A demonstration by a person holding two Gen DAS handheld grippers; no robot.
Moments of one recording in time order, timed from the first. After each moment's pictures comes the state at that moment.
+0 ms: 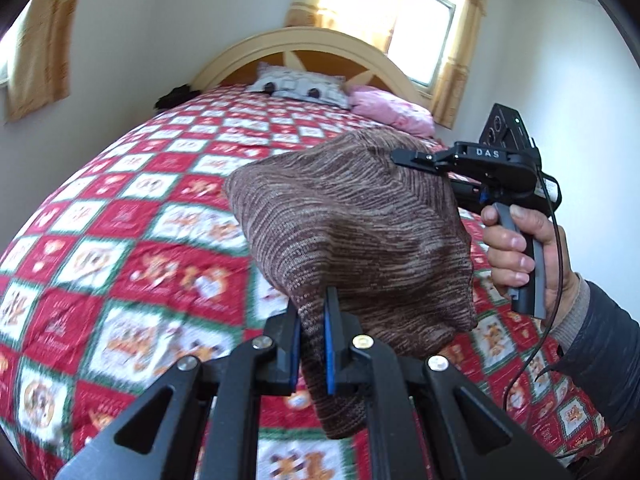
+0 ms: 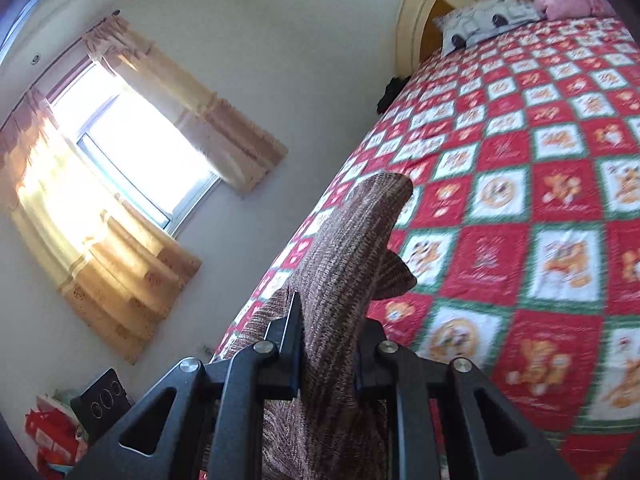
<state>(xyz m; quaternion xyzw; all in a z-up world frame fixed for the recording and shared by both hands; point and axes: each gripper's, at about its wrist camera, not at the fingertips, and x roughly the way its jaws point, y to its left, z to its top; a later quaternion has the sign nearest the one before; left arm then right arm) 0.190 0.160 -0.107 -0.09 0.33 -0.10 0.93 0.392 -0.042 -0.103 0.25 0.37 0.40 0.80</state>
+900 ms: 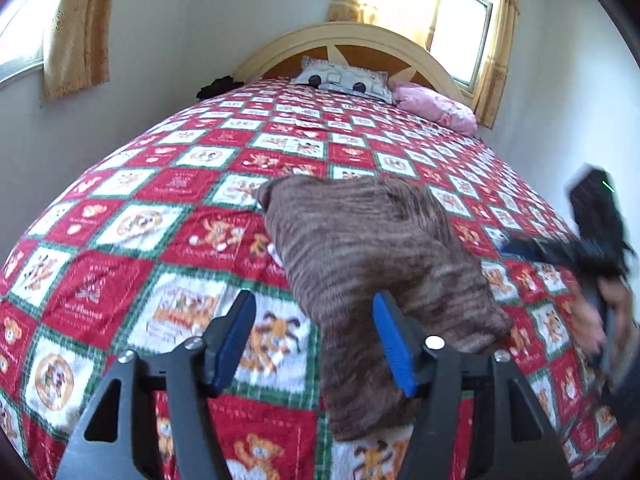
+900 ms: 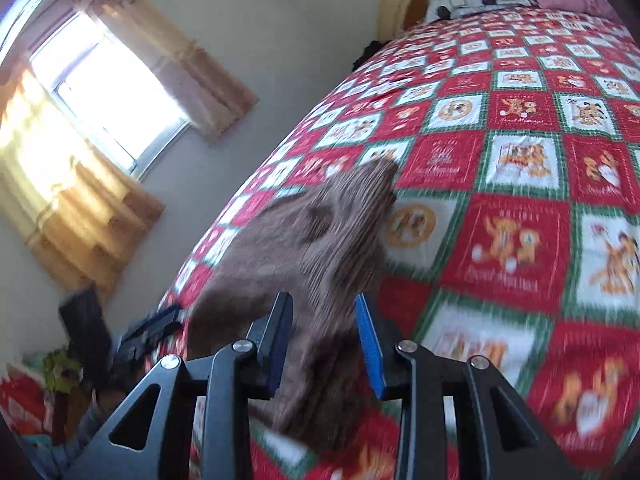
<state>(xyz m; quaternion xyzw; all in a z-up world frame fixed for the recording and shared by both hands) 0.191 0.196 -0.149 -0.08 0.34 -0.03 0.94 0.314 -0.062 -0.161 0.16 0.43 0.37 0.81</state>
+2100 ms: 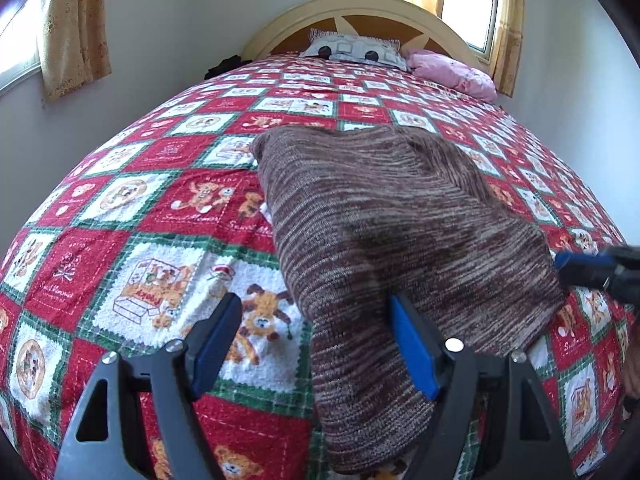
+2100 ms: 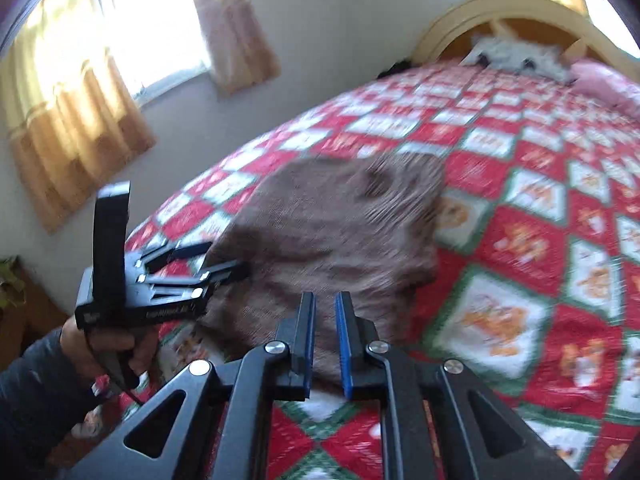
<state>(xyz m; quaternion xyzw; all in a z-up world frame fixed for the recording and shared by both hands) 0.206 0.173 -0.191 -0.04 0.38 0.00 0.92 0.246 -0.005 -0.149 0.00 0.41 0.37 0.84</state>
